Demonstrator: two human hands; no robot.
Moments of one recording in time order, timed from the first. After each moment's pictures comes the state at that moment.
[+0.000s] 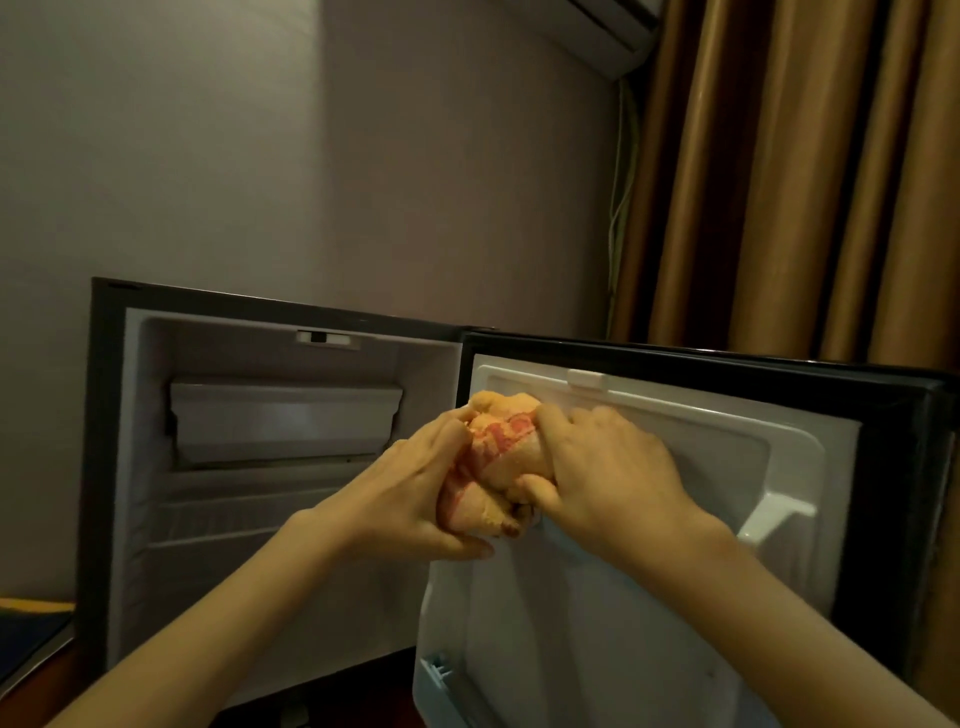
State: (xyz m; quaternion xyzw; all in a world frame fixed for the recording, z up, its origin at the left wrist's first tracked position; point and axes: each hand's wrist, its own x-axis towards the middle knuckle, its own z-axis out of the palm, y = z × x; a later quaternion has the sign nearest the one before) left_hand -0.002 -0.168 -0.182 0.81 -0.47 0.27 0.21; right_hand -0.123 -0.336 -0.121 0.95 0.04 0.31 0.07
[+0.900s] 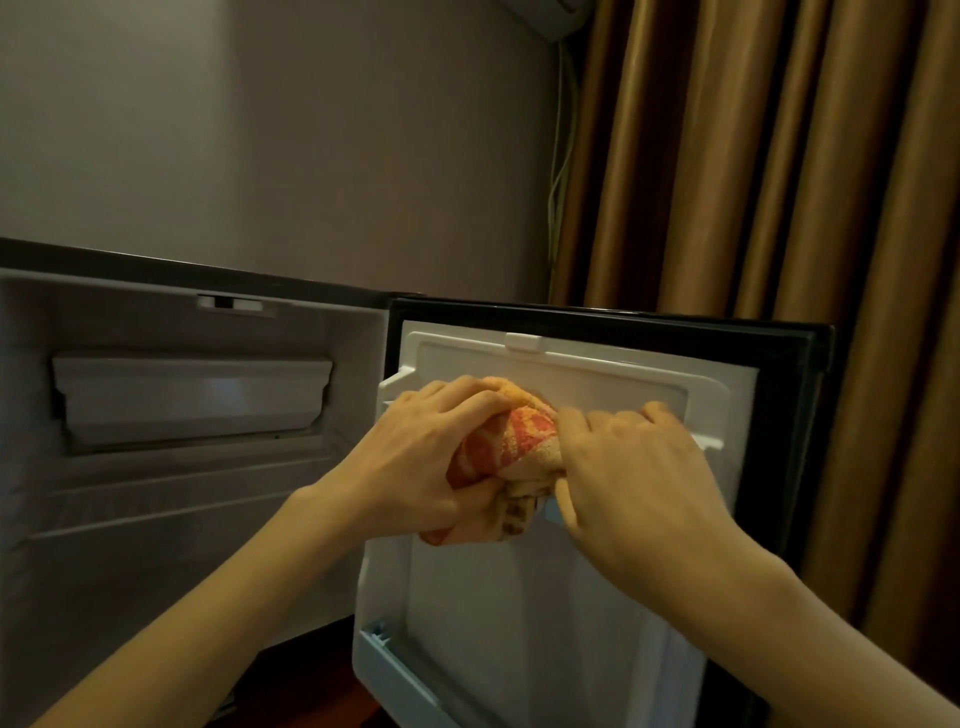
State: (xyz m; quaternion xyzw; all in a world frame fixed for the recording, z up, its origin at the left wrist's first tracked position) left_hand -0.031 -0.240 -0.173 0.76 -0.51 0.37 0.18; right_hand -0.172 -0.386 -0.142 0.91 0.01 0.35 0.19
